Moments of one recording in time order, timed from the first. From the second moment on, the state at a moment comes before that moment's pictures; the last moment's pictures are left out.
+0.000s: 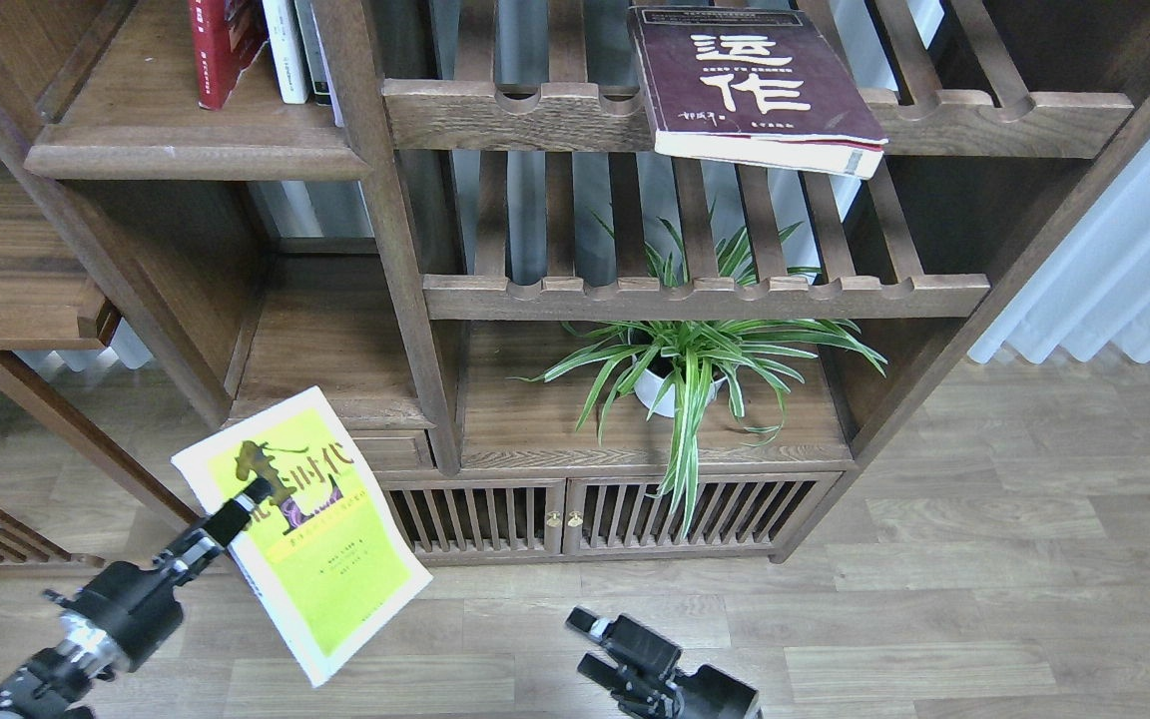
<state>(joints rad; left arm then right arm) 0.17 0.51 -1.09 -1.29 0.16 -0.49 -0.11 -0.08 -0.06 0.80 0.94 0.31 0.58 -0.34</state>
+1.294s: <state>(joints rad) -0.33 0.84 -1.57 -1.38 -0.05 -0.49 0.01 -0.06 0.01 0.87 0.85 0.31 0.58 -0.31</state>
